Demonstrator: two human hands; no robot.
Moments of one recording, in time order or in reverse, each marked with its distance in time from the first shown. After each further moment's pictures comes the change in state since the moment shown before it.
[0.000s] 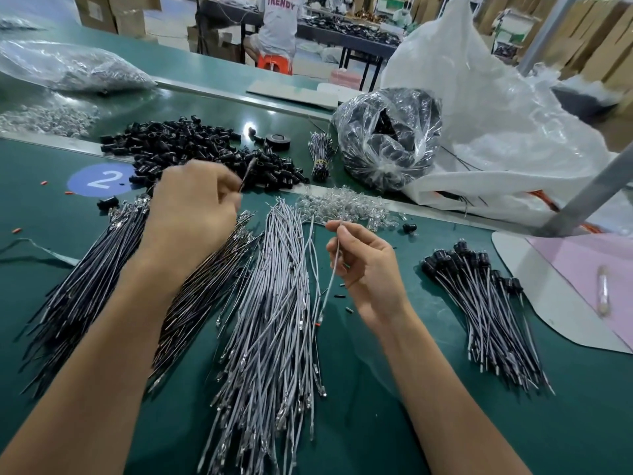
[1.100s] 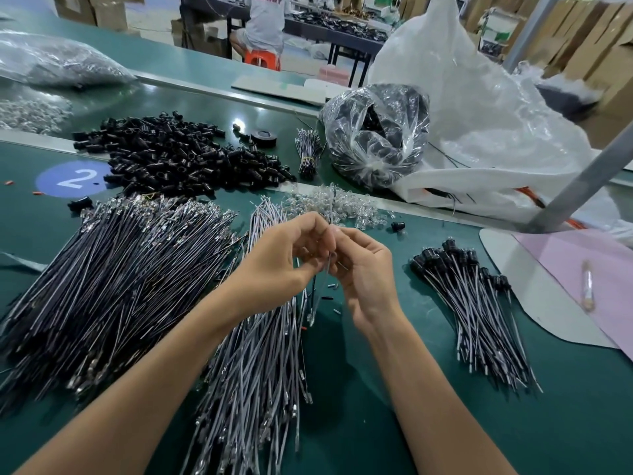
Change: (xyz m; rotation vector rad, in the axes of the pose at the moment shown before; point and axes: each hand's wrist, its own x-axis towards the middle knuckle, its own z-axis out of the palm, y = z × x) left_hand -0.027 0.026 0.078 -0.689 -0.470 0.283; right_hand 0.003 0.003 -0.004 -0.115 0.195 -0.059
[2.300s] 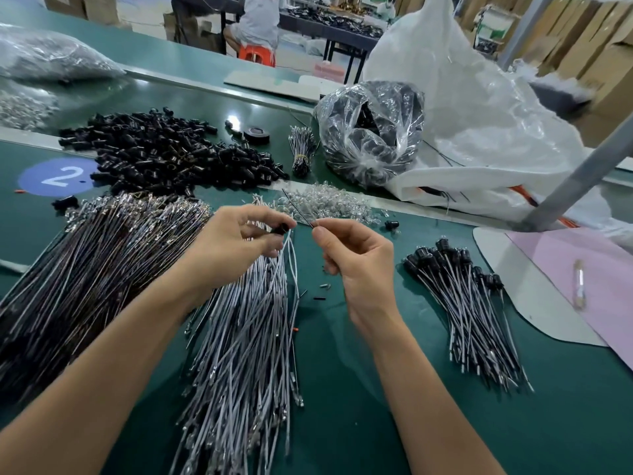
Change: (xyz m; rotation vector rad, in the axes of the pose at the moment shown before) left_hand 0.002 -0.006 -0.034 -0.008 0.177 -0.325; right_hand -0.002 -0.006 -0.005 -0.145 -0.077 -0.232
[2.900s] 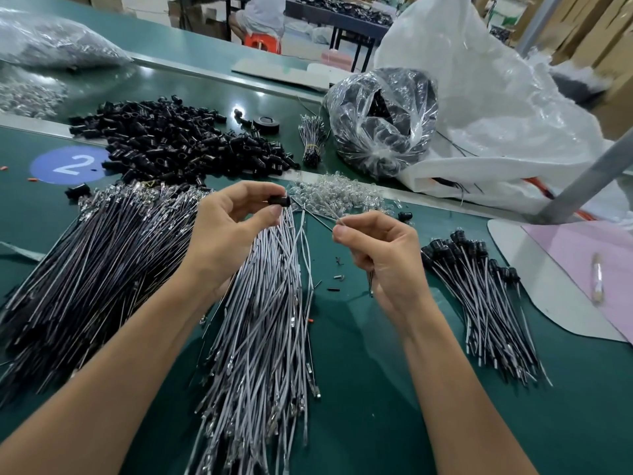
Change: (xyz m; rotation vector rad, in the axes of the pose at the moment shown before) left_hand -0.005 -0.009 0.001 -0.339 0.233 0.104; right_hand 0.007 -0.006 -0.013 0.025 -0.060 0.120
